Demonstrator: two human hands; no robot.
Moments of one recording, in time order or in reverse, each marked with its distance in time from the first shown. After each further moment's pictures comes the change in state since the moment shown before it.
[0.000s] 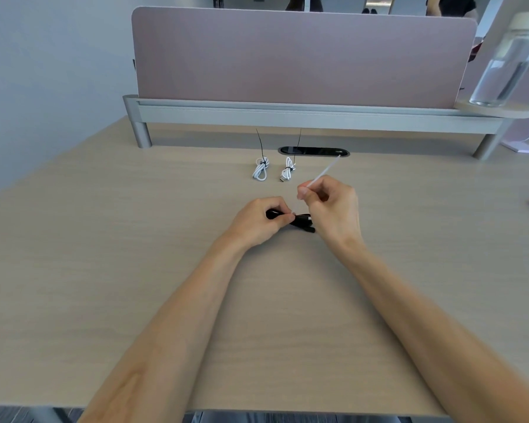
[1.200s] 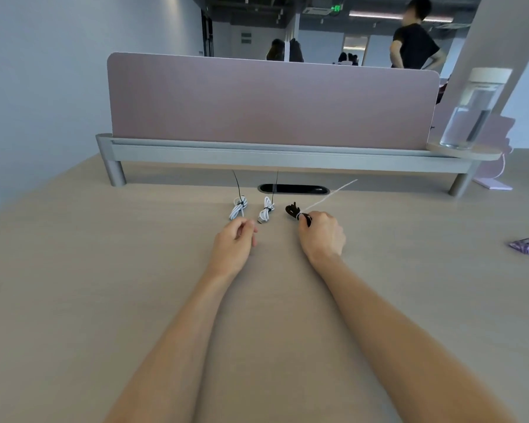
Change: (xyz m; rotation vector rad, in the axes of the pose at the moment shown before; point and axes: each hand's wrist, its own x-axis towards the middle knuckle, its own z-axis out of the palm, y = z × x) left_hand 0.047 -0.004 0.014 -0.254 0.354 -0.141; right_hand 0.099 0.080 0.004 -0.722 0.096 0.141
